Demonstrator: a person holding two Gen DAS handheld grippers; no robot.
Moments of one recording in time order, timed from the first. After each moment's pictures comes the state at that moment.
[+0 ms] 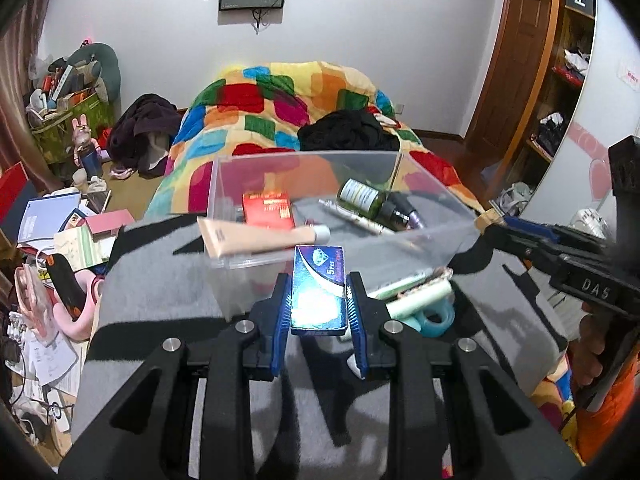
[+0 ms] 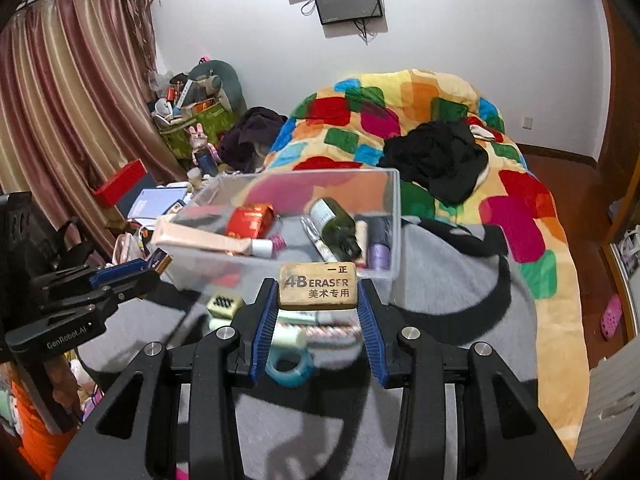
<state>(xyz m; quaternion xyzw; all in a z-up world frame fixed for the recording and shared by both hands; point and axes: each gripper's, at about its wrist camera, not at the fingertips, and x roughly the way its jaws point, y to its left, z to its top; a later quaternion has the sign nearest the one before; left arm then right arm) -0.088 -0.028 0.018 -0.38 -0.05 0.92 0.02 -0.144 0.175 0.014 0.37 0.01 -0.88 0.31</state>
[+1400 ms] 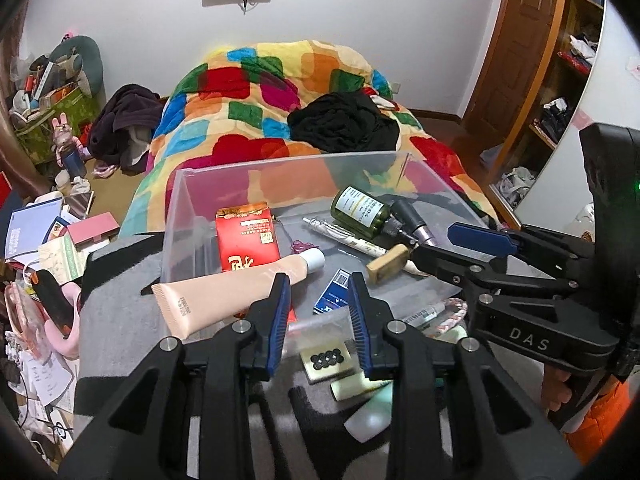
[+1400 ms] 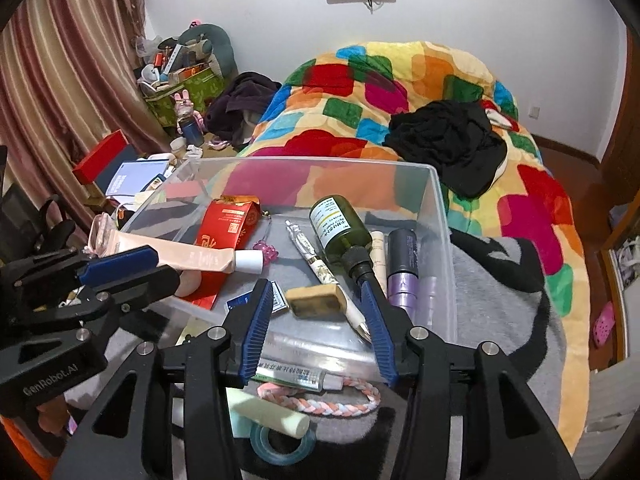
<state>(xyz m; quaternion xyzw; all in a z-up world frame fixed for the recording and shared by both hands) -0.149 -0.018 0.009 -0.42 -0.04 0.91 0.04 -0.196 0.122 -0.010 0.41 0.06 -0.86 0.30</state>
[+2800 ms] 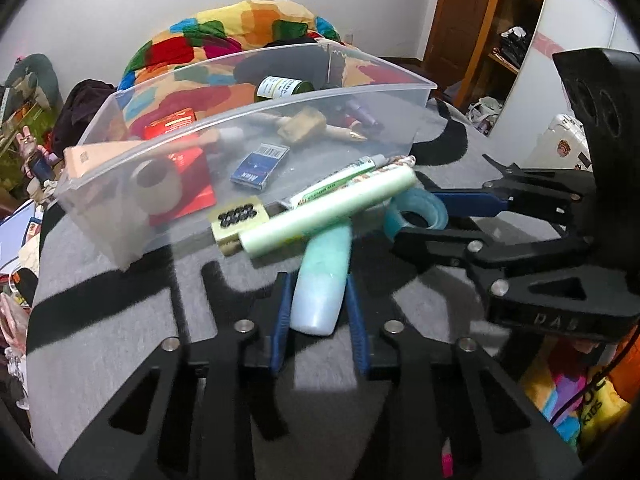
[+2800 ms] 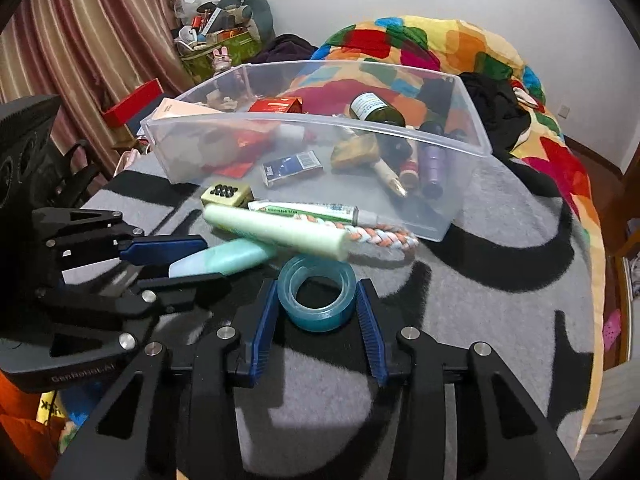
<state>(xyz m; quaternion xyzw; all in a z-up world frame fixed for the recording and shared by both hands) -0.087 0.029 -0.056 -0.47 0.03 0.88 0.11 -0.124 0.157 -0.063 0.44 0.10 -0.82 0.35</state>
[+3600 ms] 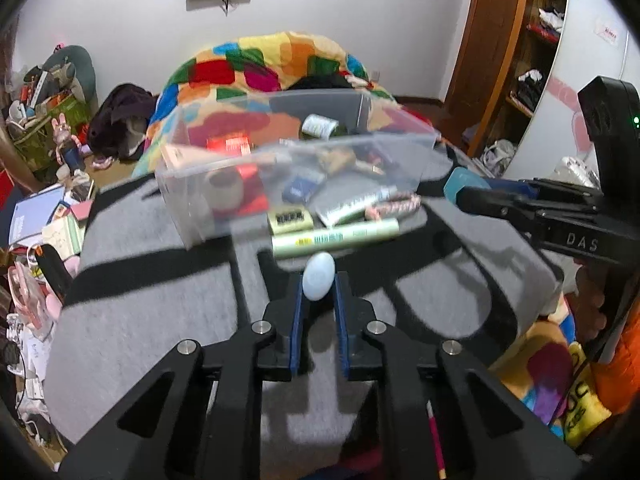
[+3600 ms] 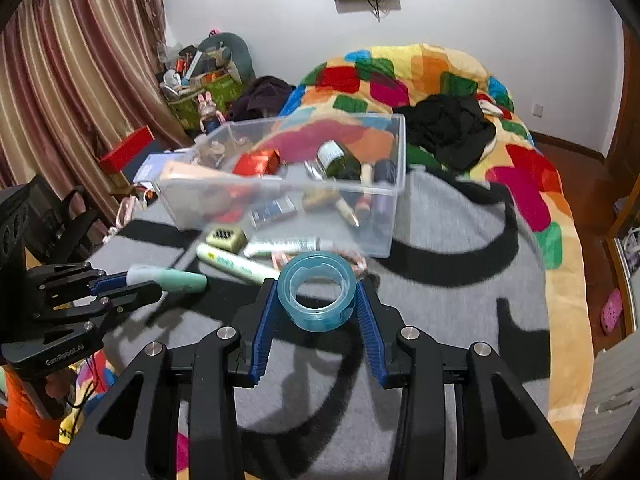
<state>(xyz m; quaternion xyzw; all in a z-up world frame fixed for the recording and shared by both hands) -0.050 0.005 -0.015 -0.41 -0.01 0.91 0.06 -0.118 0.190 -0.015 0.39 0.04 -0.86 0.33</state>
